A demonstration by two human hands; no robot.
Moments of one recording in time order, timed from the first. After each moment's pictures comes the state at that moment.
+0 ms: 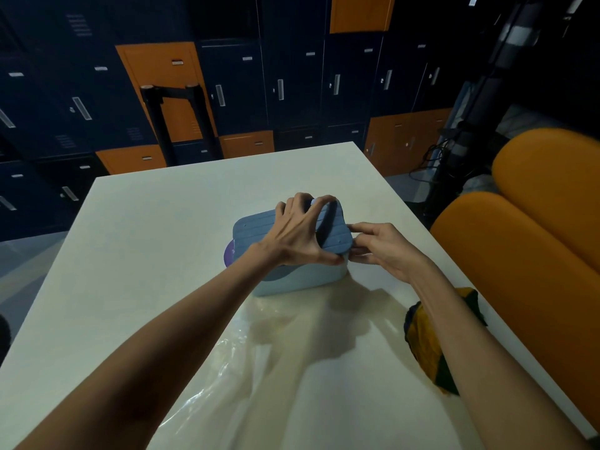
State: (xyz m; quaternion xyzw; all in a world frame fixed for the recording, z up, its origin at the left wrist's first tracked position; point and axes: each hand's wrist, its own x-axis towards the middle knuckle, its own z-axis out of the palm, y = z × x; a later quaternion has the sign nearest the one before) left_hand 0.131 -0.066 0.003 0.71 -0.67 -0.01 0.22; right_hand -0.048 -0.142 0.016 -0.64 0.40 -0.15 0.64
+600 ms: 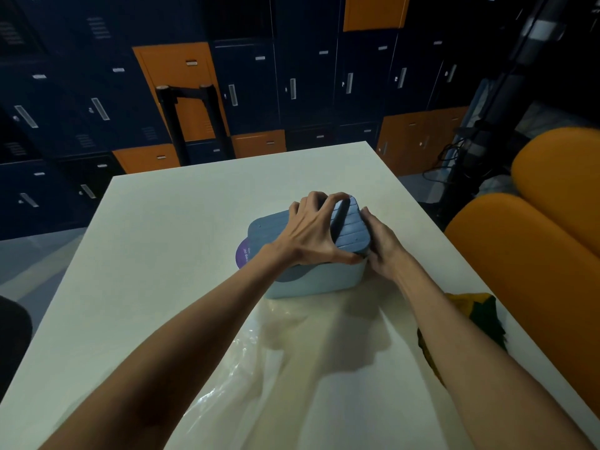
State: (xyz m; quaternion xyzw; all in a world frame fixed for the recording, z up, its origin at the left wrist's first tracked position) left_hand 0.127 -0.067 0.008 0.71 -0.66 -0.02 0.26; right_hand -0.008 -0.153 -0.008 -0.50 0.39 -0.24 0.73
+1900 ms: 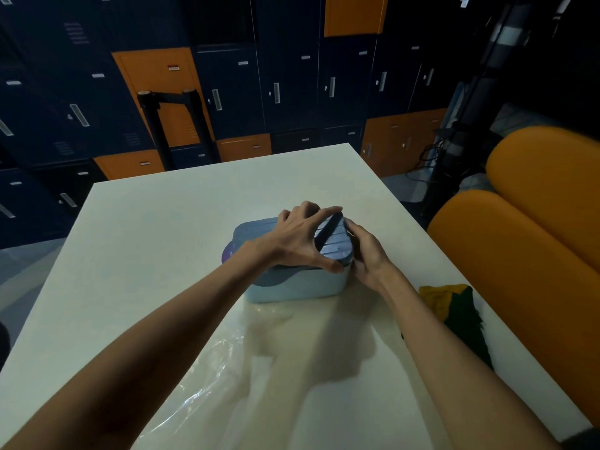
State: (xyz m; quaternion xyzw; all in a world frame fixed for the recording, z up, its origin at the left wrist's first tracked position) left_hand 0.125 -0.062 0.017 0.69 -0.70 -0.12 0.14; right_hand -0.023 -0.134 -0.014 -0.45 0.34 -0.26 0.78
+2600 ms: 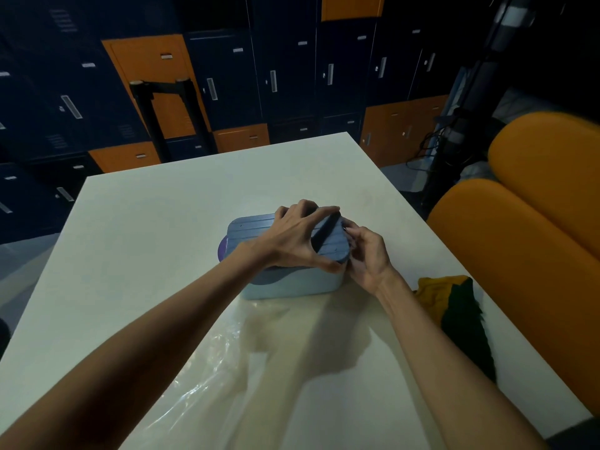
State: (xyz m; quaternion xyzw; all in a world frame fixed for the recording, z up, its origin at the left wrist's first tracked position) left_hand 0.126 -0.059 0.003 0.68 -0.71 -0.10 0.15; right_hand -0.033 -0.125 -0.026 -0.34 0.27 -0.30 0.85
